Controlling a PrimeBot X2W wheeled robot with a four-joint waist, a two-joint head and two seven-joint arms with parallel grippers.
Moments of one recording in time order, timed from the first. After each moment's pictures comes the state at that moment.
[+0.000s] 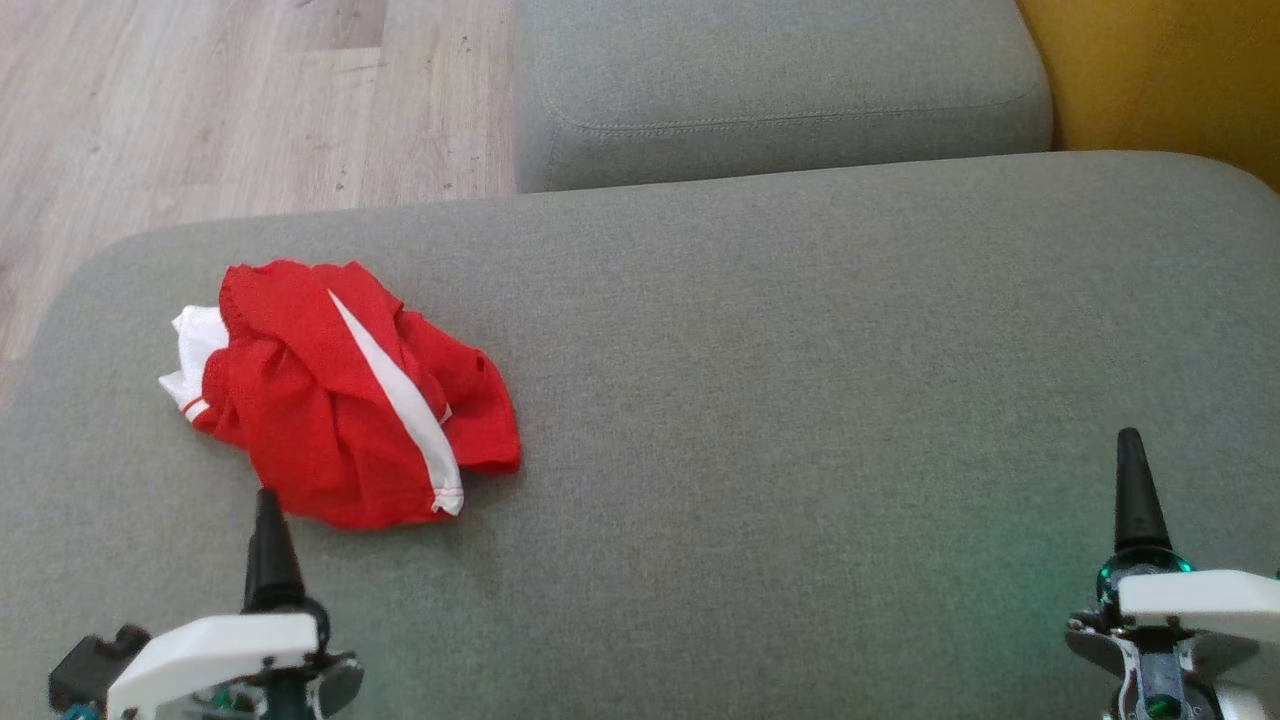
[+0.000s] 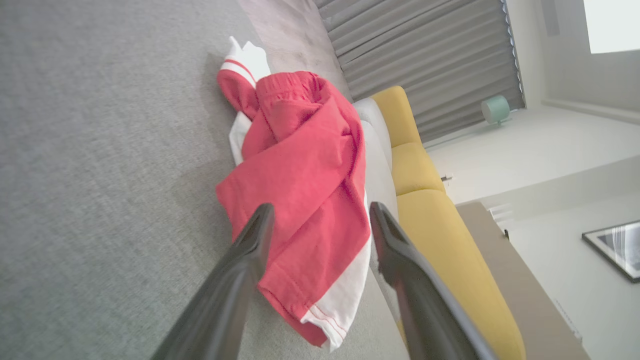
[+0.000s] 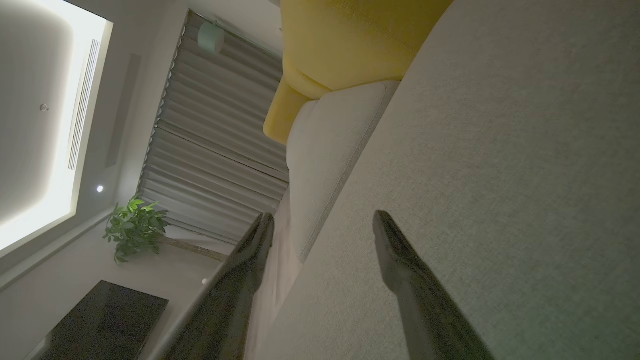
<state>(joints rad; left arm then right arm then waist) 0.01 0.04 0.01 0.21 -1.26 -0.03 -0.01 0.01 -0.04 -0.12 0.25 1.16 0.13 0.00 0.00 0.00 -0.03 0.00</state>
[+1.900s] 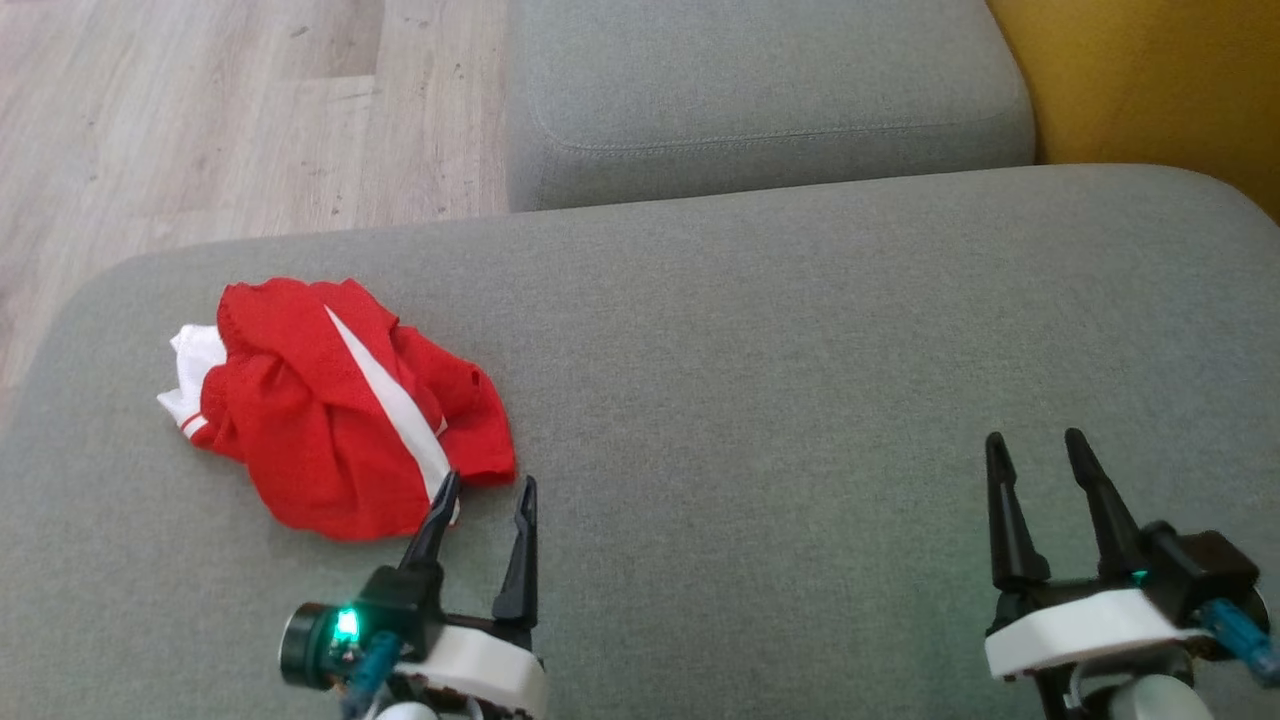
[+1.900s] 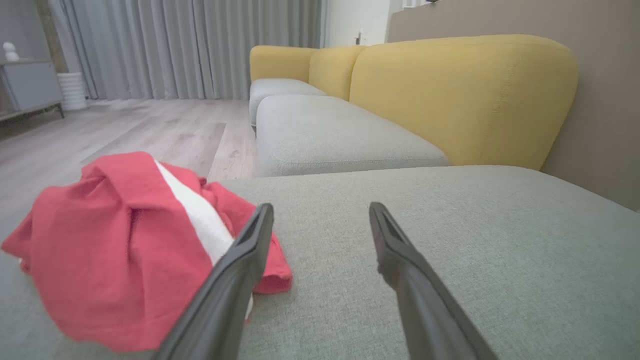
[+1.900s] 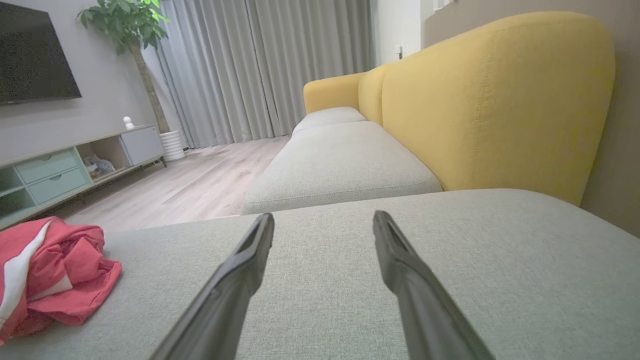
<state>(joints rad) -0.06 0.12 -0.45 0.26 -0.31 0.13 -0.17 0.07 -0.04 0.00 0.12 0.16 0.13 -0.17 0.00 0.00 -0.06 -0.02</state>
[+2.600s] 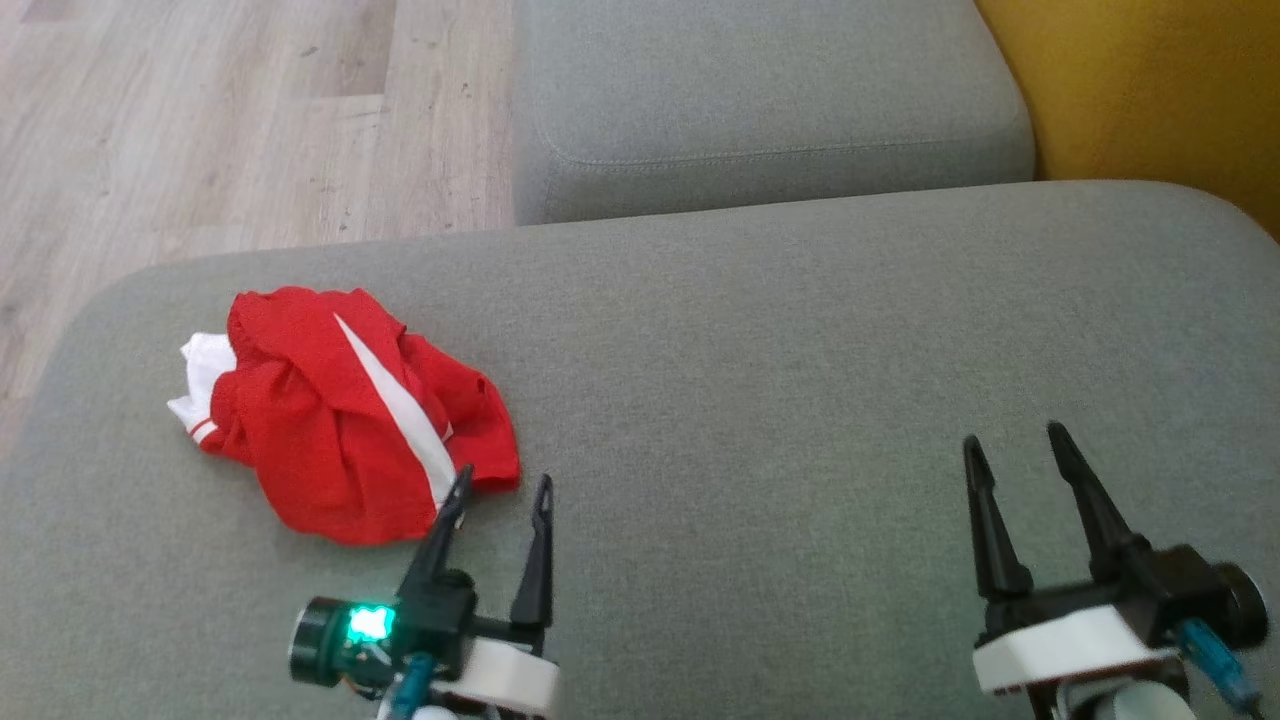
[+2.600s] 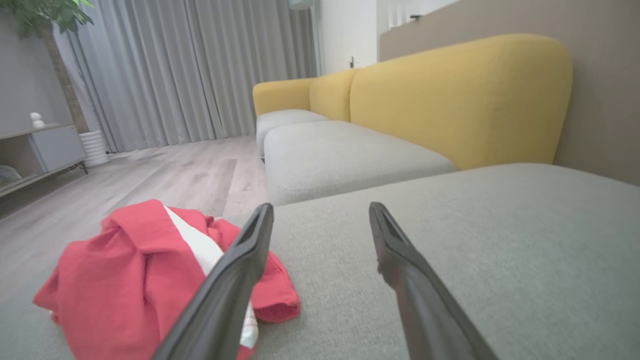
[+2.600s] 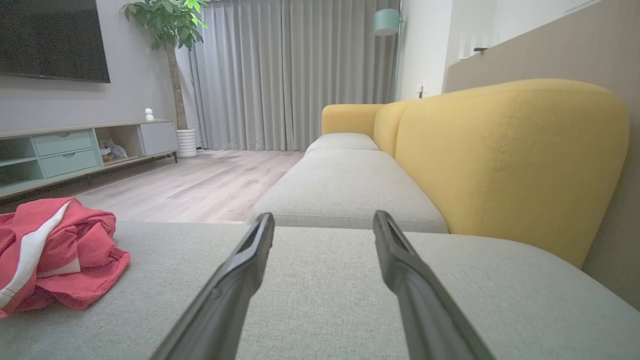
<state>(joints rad) -0.08 0.11 -0.50 0.28 -0.19 0.21 -0.23 0.09 -0.04 0.03 0.09 0.02 0.13 -0.23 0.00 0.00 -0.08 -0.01</state>
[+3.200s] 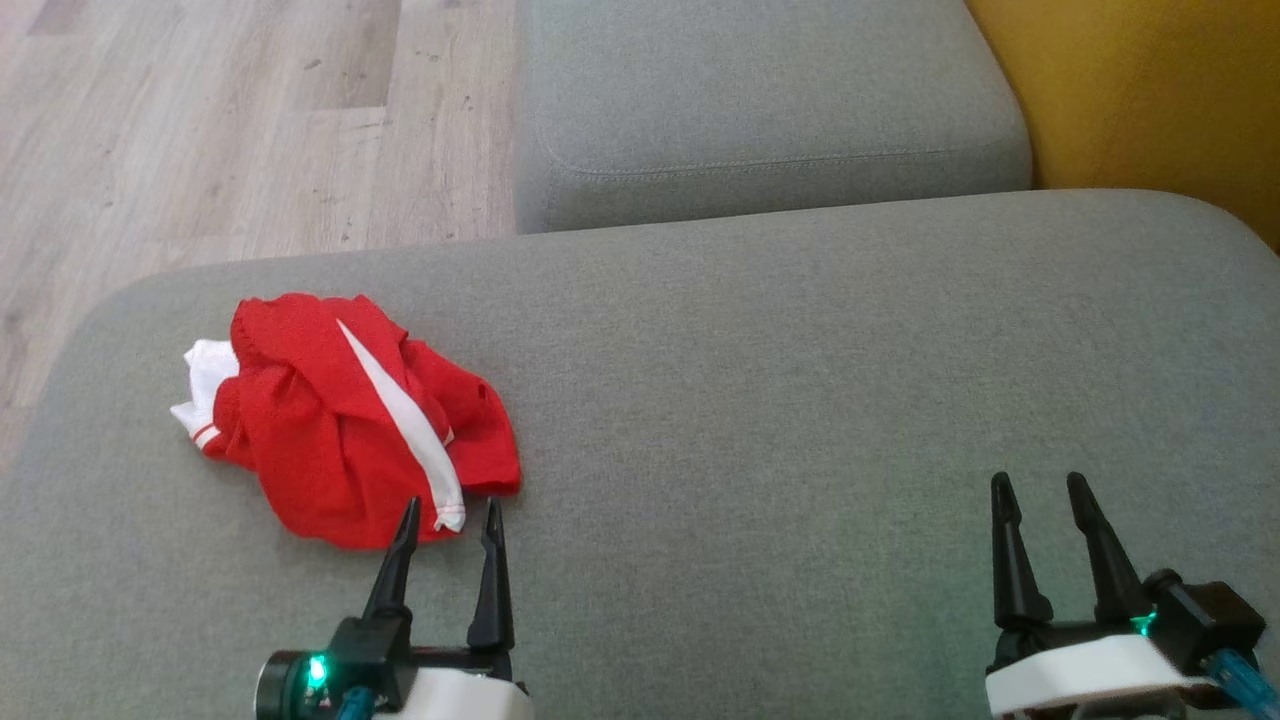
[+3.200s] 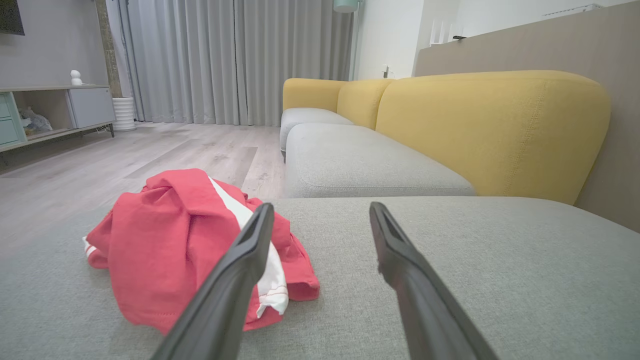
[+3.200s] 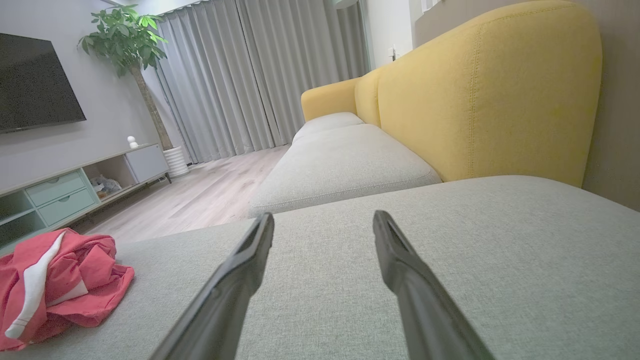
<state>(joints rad) 0.03 0.07 -0.36 0.22 -0.25 0.17 -0.25 0.12 -0.04 0.02 0.17 0.22 0.13 -0.25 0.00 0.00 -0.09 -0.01</state>
